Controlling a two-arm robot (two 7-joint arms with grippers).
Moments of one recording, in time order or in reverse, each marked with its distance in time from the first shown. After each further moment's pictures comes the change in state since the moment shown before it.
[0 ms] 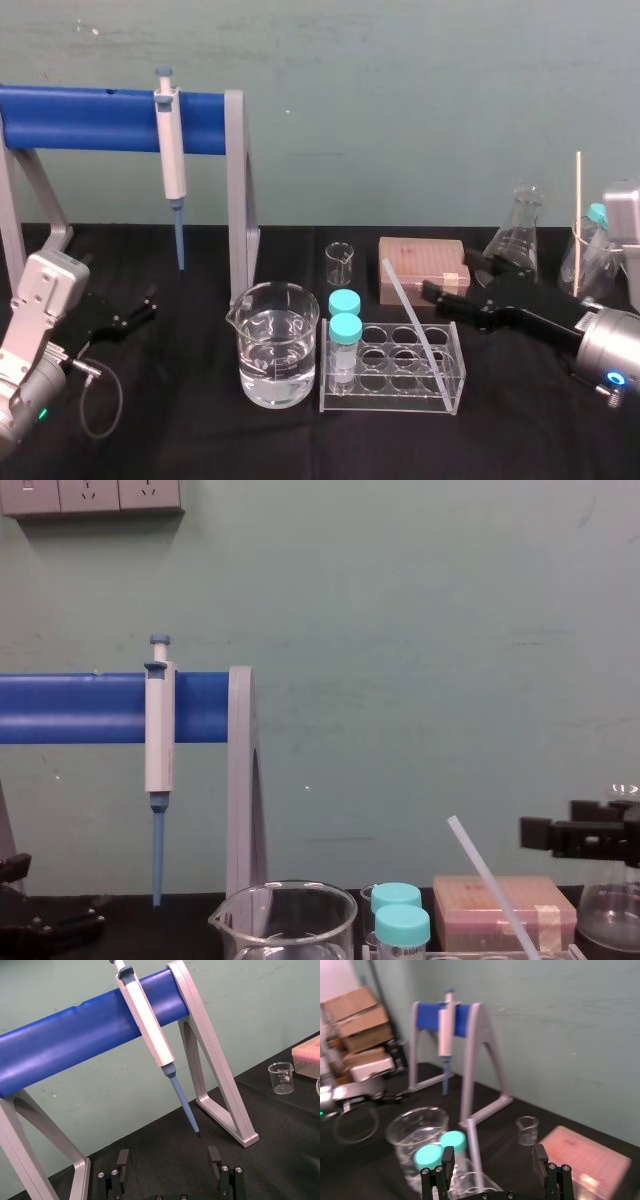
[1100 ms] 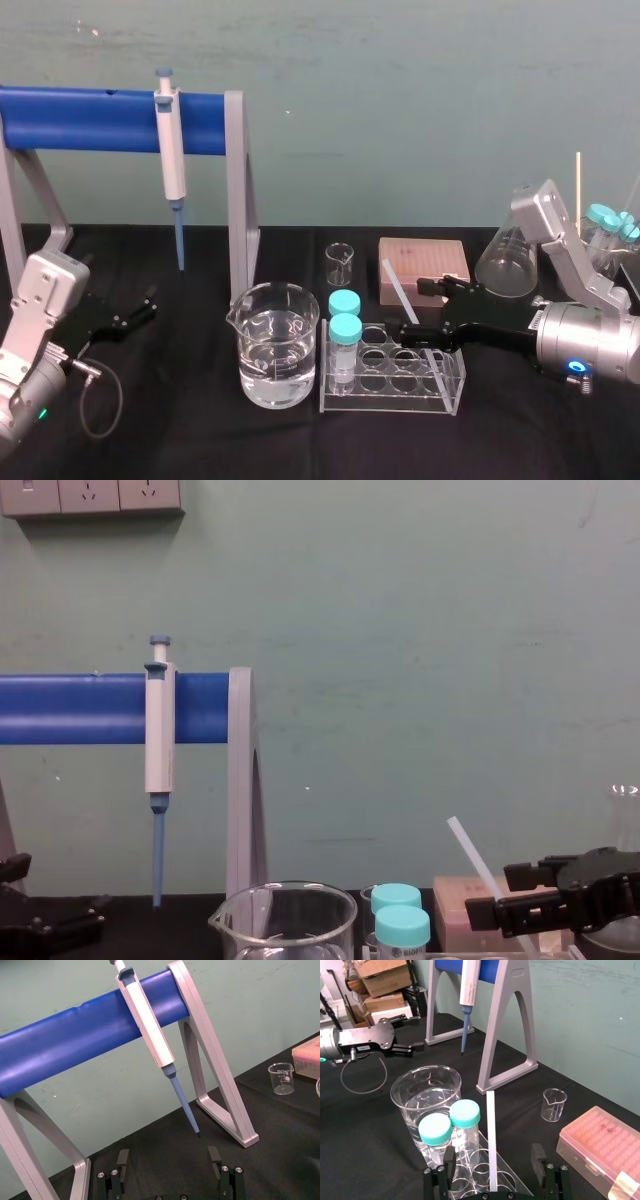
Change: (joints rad) left arm 0.000 0.000 0.000 0.000 0.000 0.000 0.000; right arm 0.211 -0.019 -0.190 0.154 -0.104 0.111 0.130
